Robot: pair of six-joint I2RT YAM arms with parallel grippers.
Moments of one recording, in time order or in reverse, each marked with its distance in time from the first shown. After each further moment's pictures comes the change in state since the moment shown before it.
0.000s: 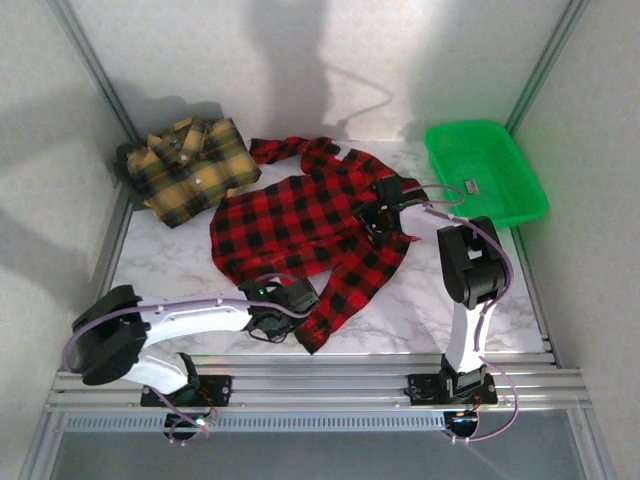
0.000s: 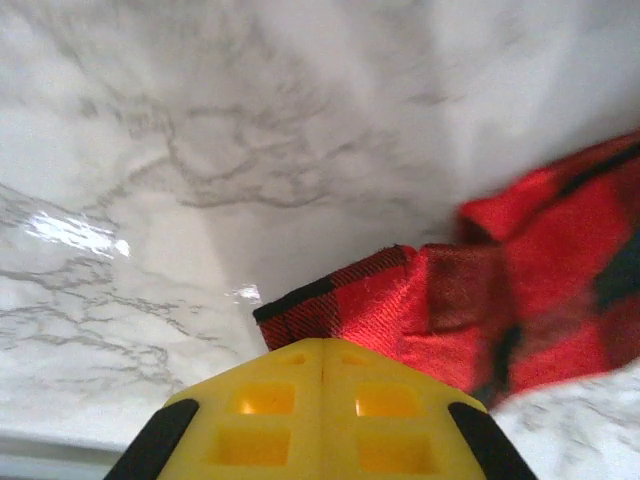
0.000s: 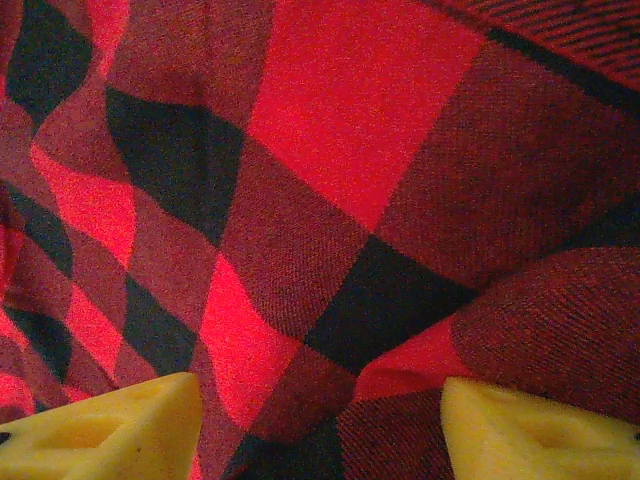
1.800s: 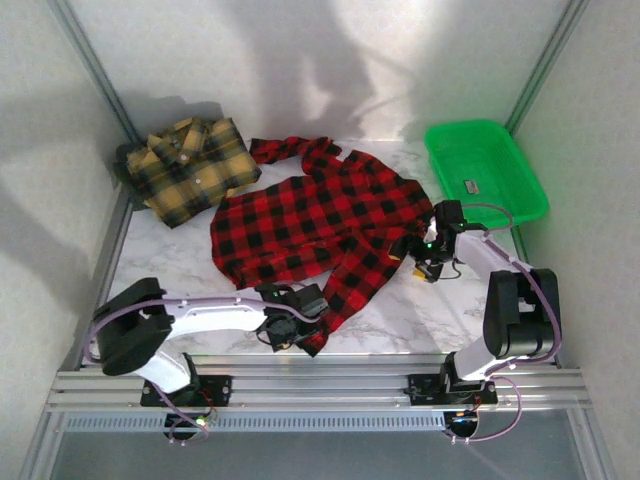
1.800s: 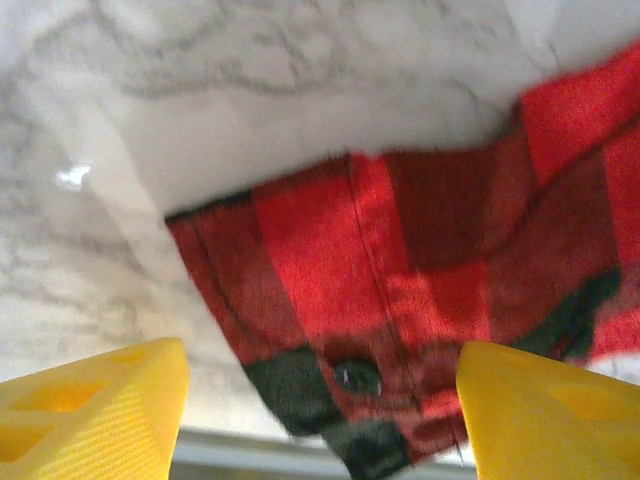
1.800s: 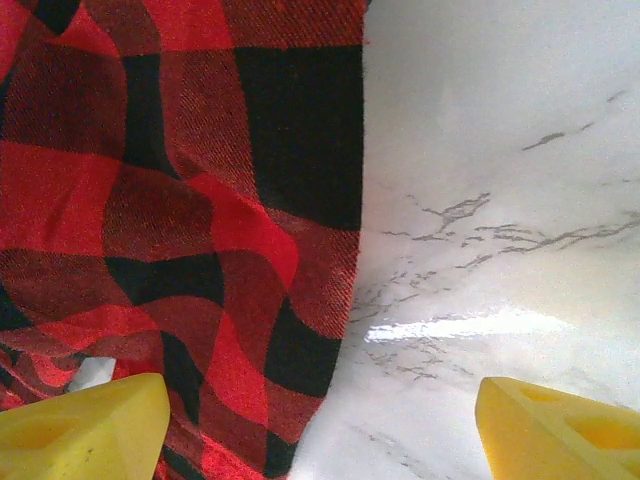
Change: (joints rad) left arm -0.022 0.142 -0.015 0.058 0.137 0.006; right arm -0.273 -0.415 -0.342 -0.342 -0.256 -0.618
